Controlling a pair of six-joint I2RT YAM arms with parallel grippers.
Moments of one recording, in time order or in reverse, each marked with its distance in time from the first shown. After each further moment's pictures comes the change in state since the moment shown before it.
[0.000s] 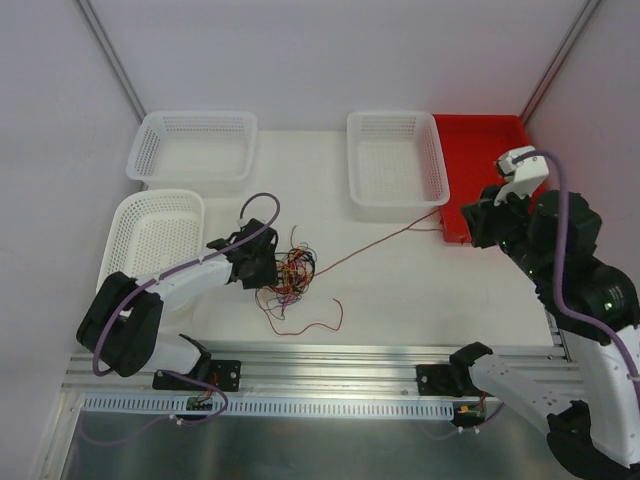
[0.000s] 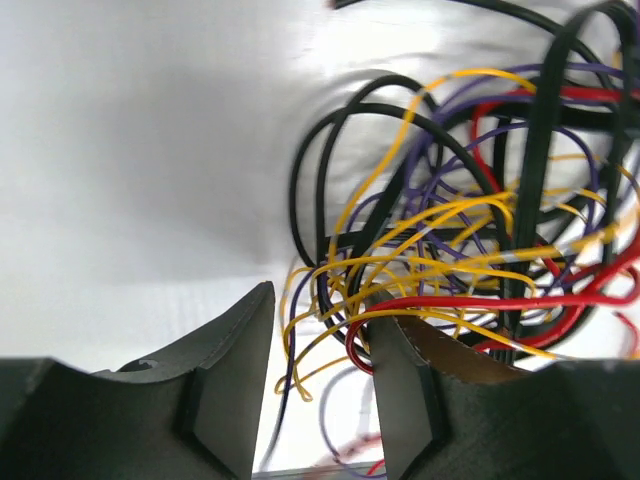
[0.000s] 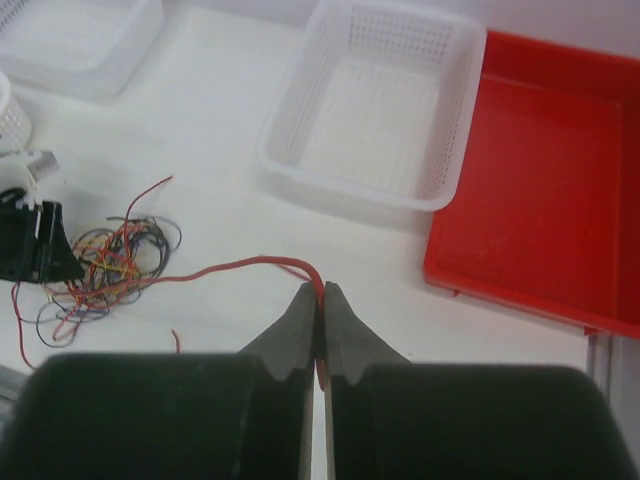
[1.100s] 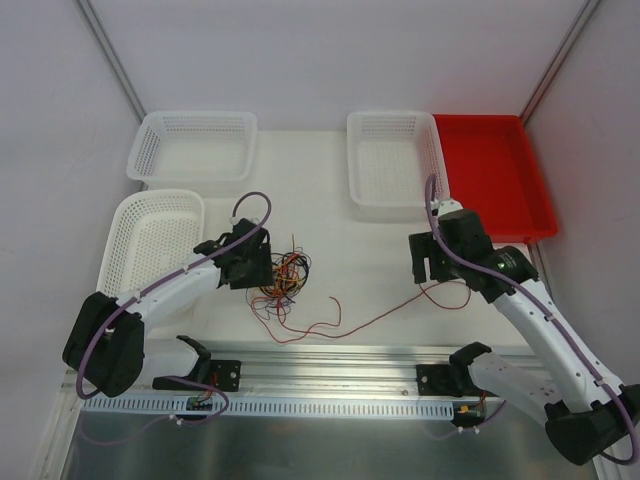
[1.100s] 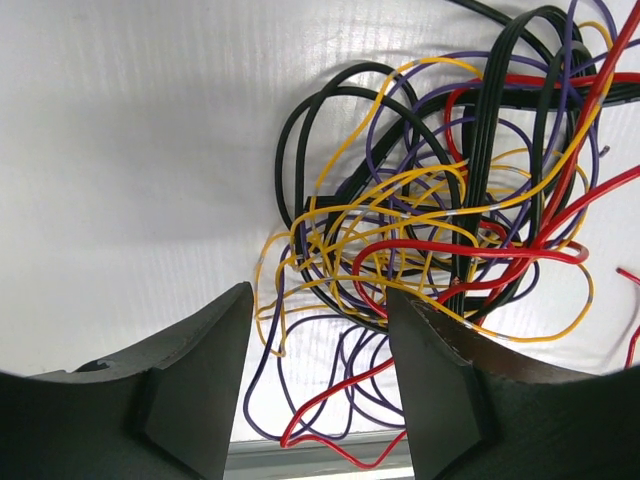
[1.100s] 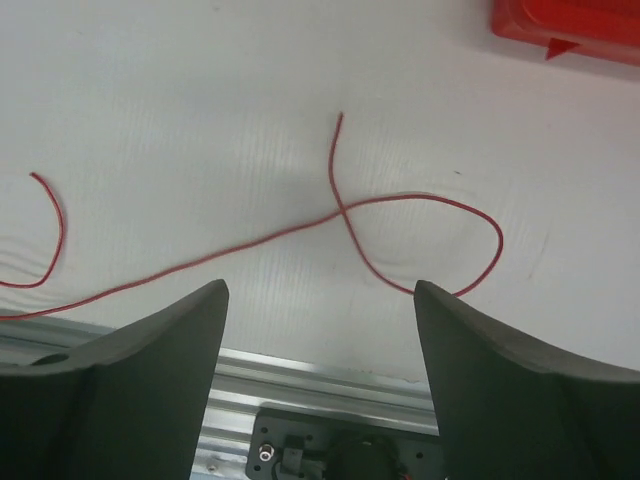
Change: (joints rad) left arm 0.028 -0.121 0.000 -0.118 -0.041 0.062; right arm 0.000 0.071 -0.521 0.006 0.044 0.158
